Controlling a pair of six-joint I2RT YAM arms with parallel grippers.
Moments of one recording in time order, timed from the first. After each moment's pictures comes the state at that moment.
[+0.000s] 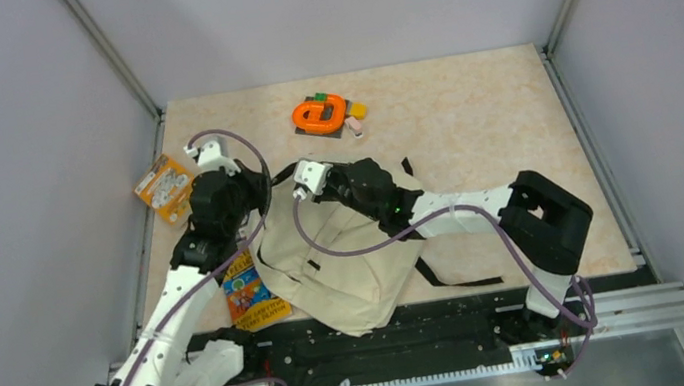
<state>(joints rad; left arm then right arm) -0.28 0.95 0.76 -0.12 -0.06 -0.48 0.98 1.75 1.06 0.62 0.14 -0.63</state>
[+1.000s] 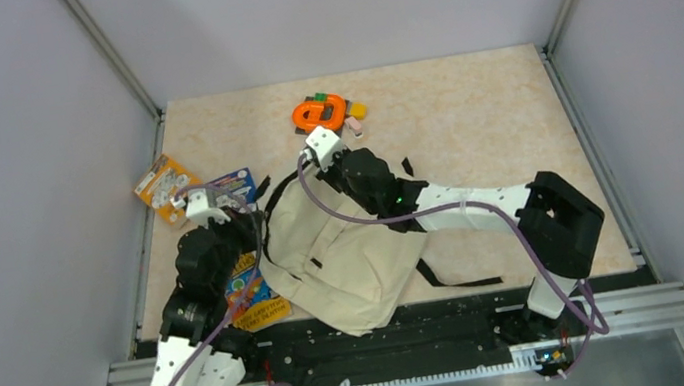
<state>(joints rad) -0.28 0.50 0.54 -0.28 -0.04 -0.49 0.98 1.69 1.13 0.39 0.39 -0.26</state>
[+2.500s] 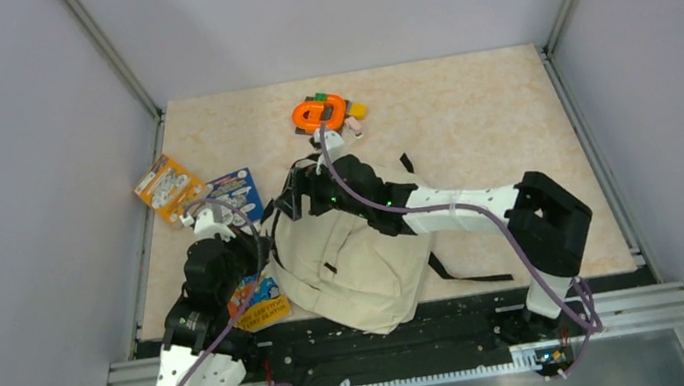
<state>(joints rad) -0.28 0.42 0.47 -0.48 0.01 -0.63 1.01 1.72 1.19 0.30 0.11 0.60</state>
